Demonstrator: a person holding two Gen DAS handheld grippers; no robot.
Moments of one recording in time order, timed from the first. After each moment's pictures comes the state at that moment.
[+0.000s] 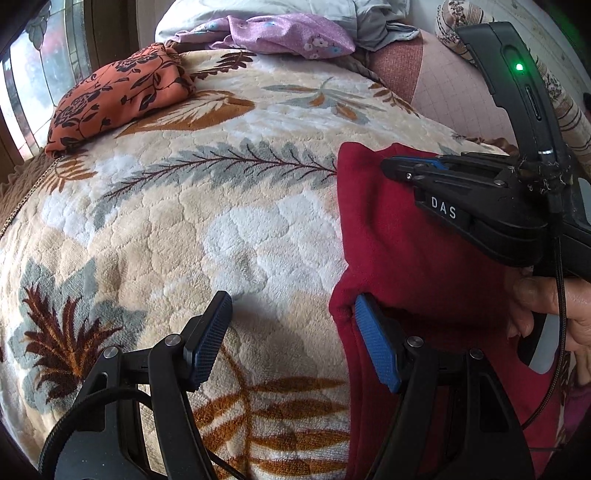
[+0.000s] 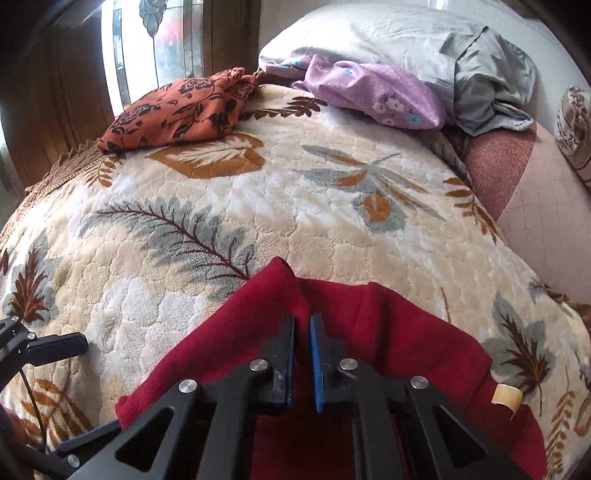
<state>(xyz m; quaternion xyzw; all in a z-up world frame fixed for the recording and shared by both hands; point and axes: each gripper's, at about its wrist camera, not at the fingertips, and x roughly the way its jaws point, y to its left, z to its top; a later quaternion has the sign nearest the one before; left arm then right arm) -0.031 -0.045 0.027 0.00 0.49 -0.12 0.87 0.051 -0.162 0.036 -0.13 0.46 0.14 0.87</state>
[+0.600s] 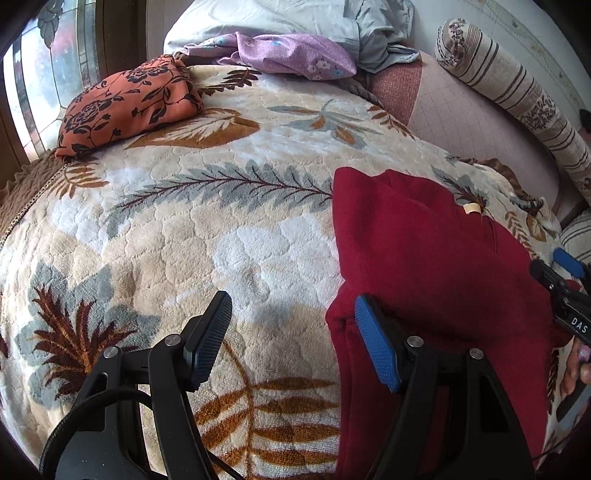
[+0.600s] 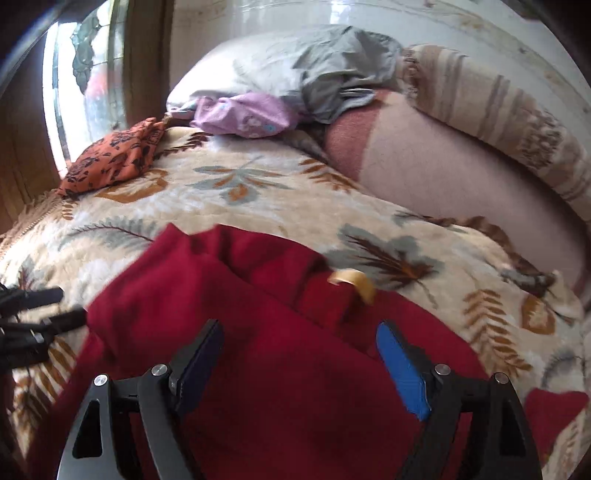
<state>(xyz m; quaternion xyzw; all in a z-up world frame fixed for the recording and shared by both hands) -0.040 -0.035 0.047 -0.03 0.46 -0.12 0.88 -0.072 -0.282 0.091 -0.07 0.42 -0.03 0.90</state>
